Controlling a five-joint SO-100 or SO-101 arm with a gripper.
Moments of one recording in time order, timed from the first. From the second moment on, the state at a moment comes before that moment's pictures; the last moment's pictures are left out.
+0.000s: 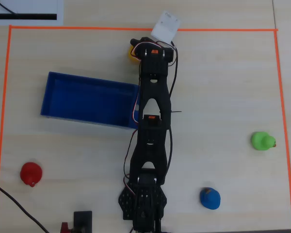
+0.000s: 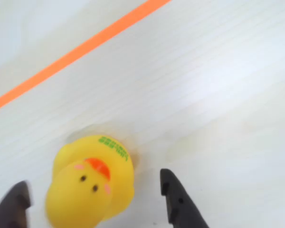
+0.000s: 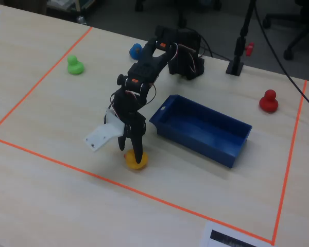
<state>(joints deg) 7.8 45.3 46.0 60.5 -61.9</state>
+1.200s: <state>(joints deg) -30.7 105.5 88.7 91.1 -29.6</state>
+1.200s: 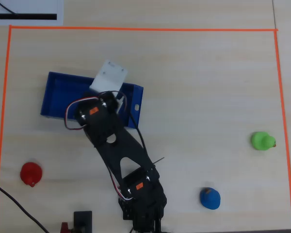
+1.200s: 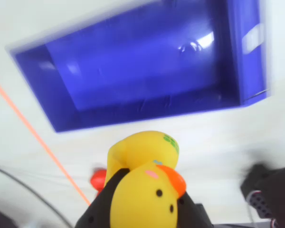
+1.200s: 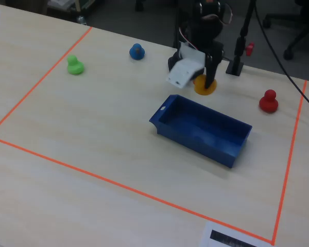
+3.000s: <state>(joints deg) 13.6 189.4 163.1 80.5 -69.9</state>
